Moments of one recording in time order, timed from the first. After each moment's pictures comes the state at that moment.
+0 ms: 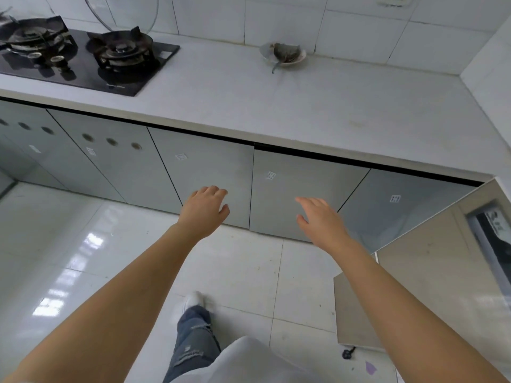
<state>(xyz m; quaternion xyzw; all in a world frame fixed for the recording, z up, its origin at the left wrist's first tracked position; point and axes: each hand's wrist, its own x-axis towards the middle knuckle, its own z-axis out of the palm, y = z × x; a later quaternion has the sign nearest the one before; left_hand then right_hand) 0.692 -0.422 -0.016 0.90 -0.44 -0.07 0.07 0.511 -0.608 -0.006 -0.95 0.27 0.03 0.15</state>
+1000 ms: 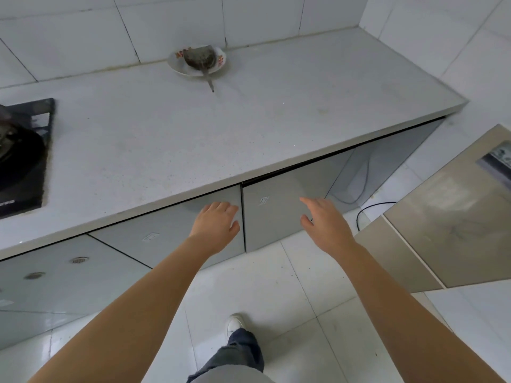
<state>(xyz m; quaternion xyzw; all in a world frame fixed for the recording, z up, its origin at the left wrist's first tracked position) 0.903 -0.535 -0.048 0.71 -0.69 -0.12 -0.01 0.668 -0.596 -0.025 -0.82 0.53 -0.08 0.19</state>
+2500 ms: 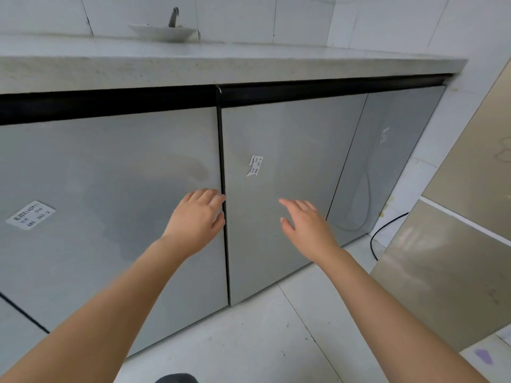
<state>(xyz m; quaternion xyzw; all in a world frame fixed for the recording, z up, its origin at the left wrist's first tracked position) 0.927 -0.586 -0.337 0.64 -0.74 0.13 0.16 0.701 -0.631 -0.346 -0.83 0.52 -0.19 0.04</state>
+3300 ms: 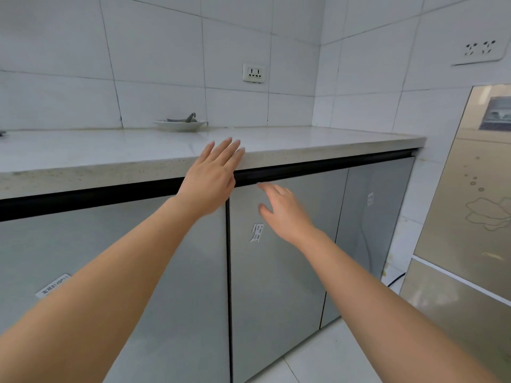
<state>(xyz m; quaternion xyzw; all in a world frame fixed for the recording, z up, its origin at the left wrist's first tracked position) 0.929 -0.632 -0.166 0.54 -0.74 0.34 0.24 0.756 -0.654 -0.207 -0.84 0.45 -0.31 0.03</state>
